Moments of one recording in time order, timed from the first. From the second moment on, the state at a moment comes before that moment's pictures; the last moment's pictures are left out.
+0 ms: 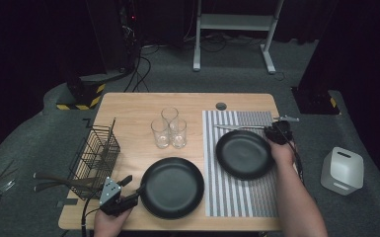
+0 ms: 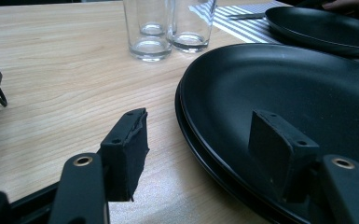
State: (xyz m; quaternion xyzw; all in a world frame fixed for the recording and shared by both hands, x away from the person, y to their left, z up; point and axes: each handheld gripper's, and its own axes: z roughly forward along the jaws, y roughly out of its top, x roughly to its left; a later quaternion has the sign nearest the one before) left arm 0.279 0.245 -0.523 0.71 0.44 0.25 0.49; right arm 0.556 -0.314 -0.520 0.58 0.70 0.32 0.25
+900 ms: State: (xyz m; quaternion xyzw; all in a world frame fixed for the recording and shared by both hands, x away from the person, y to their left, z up) left arm 0.280 0.244 -0.523 0.71 0.44 0.25 0.49; right arm 0.559 -0.316 -0.519 0.58 0.69 0.35 0.26
